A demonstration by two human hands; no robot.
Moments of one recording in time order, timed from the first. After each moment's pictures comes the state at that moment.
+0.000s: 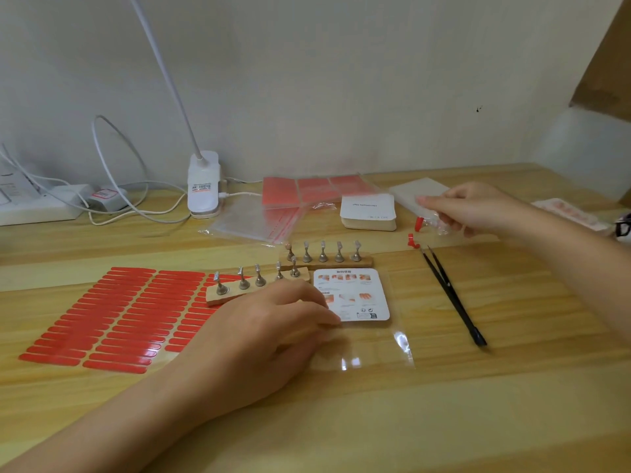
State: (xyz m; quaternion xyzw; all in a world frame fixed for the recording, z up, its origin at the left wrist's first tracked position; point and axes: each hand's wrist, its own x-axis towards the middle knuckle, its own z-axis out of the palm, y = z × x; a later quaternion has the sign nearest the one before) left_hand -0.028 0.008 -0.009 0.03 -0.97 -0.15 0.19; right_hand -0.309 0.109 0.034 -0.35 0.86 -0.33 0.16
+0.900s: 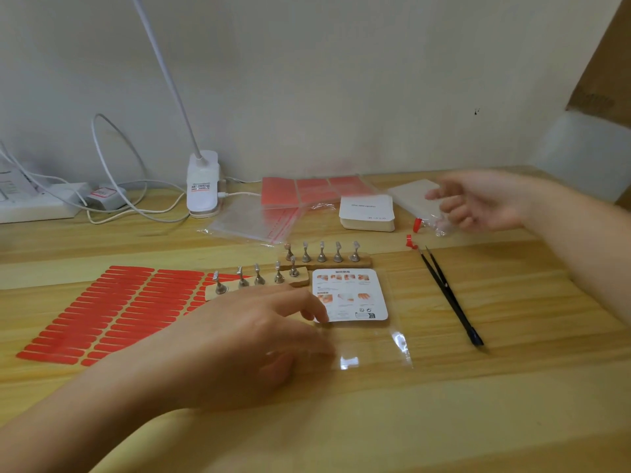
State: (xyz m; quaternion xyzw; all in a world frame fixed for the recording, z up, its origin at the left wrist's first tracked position) left_hand -0.020 0.003 0.015 -0.03 -1.00 -0.06 0.06; right_hand -0.324 0.103 0.053 -0.19 0.75 -0.49 0.41
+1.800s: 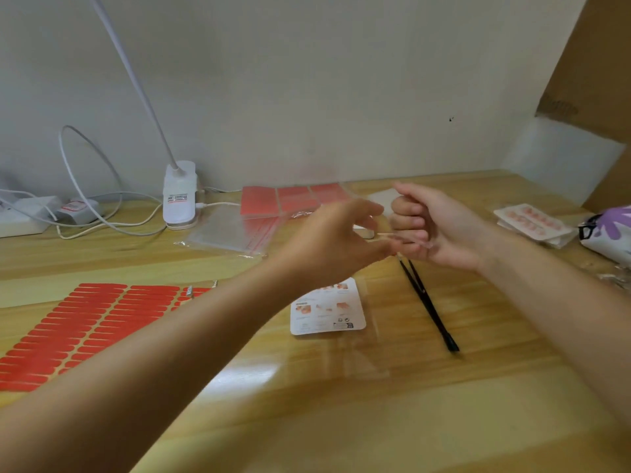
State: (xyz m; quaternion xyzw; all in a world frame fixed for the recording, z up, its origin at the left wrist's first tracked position) left_hand -0.144 0.019 0.037 0.14 -0.89 -0.40 0.16; right_hand -0.287 0.107 0.033 -0.27 0.55 -0.63 0.47
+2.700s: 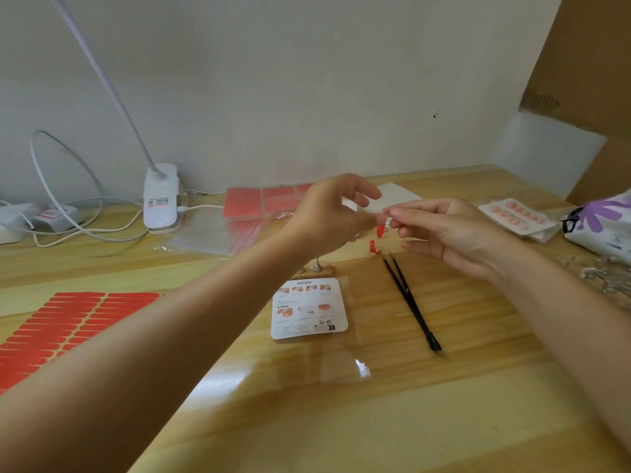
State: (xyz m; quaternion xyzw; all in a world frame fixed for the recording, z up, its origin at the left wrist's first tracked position) left_hand -0.182 0.015 0.041 0.15 -0.86 -0.44 0.21; right_hand -0.300 0.137 0.022 -0.33 0.63 -0.61 0.34
